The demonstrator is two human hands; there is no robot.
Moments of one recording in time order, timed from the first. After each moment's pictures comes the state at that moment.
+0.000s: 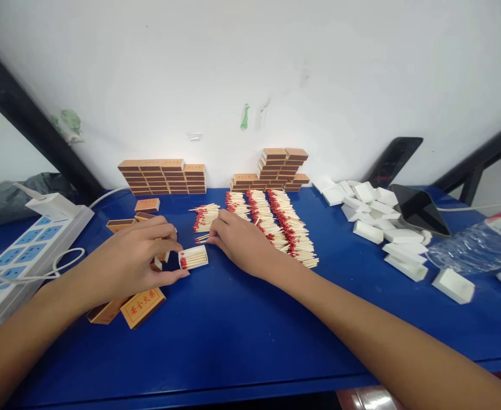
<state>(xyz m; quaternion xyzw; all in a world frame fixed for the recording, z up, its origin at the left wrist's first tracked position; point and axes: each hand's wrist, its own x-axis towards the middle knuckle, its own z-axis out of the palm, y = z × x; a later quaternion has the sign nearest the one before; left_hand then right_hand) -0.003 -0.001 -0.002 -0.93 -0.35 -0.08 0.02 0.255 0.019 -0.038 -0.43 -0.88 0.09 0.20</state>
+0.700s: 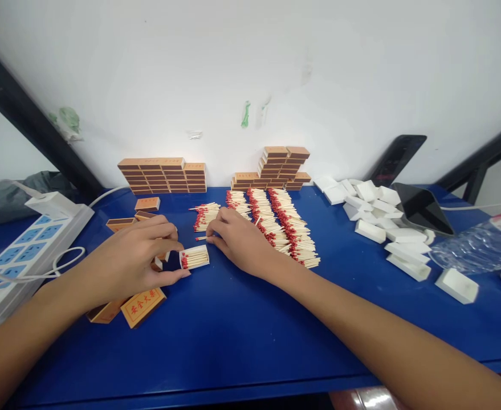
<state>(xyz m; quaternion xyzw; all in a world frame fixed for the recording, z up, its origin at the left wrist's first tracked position) -0.003 -0.001 0.000 -0.94 -0.34 -0.08 0.02 0.256 0.022 -0.048 -0.38 -0.88 0.11 0.26</state>
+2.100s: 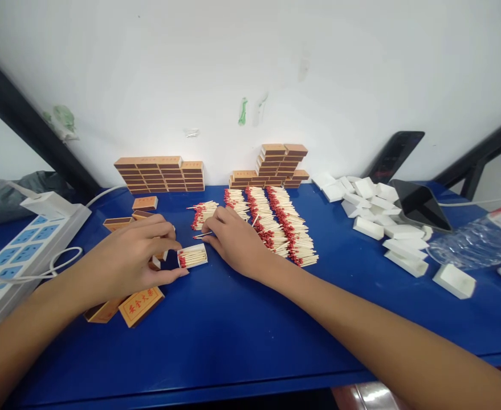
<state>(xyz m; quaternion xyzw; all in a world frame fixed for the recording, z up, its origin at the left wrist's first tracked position) -0.002 0.000 0.000 -0.94 -0.34 -0.10 0.01 0.247 0.018 -0.053 -0.39 -0.87 0.10 0.27</state>
